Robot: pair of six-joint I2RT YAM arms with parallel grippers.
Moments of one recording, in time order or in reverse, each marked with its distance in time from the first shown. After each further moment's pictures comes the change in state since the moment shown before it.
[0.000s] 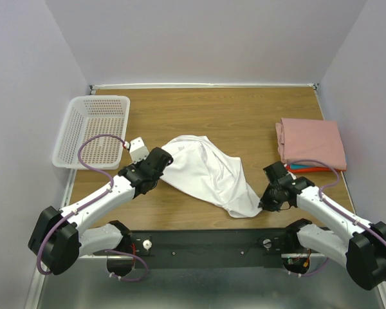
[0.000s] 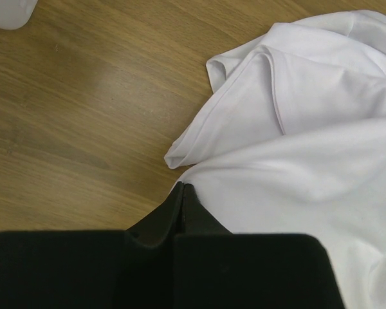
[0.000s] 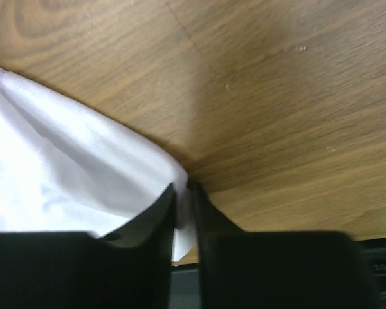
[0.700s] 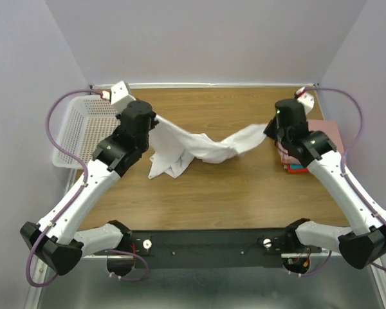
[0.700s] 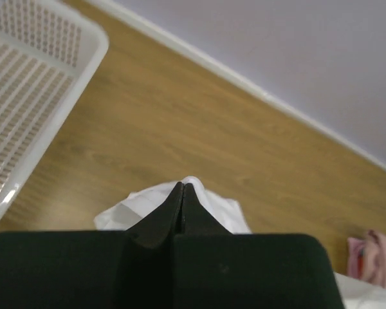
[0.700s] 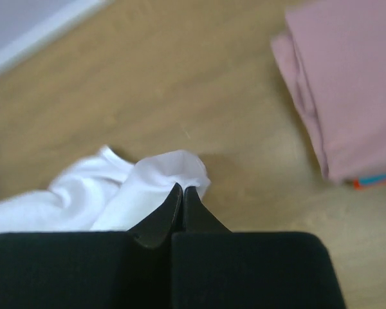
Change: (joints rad) left arm 0.082 0.006 0.511 0.090 -0.061 0.277; right arm 0.008 0.164 0.723 0.038 0.381 -0.280
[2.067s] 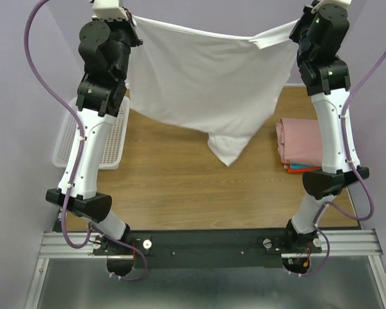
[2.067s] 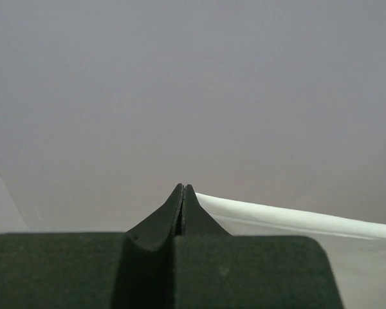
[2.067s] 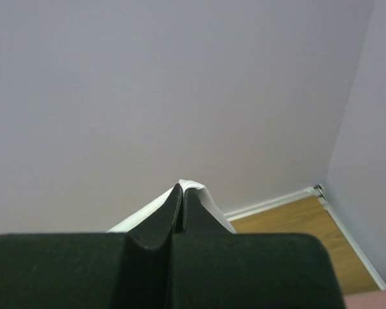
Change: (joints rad) left arm 0.271 0.473 0.924 0.206 0.417 0.673; right arm -0.211 0.684 1.263 0.167 0.027 -0.567
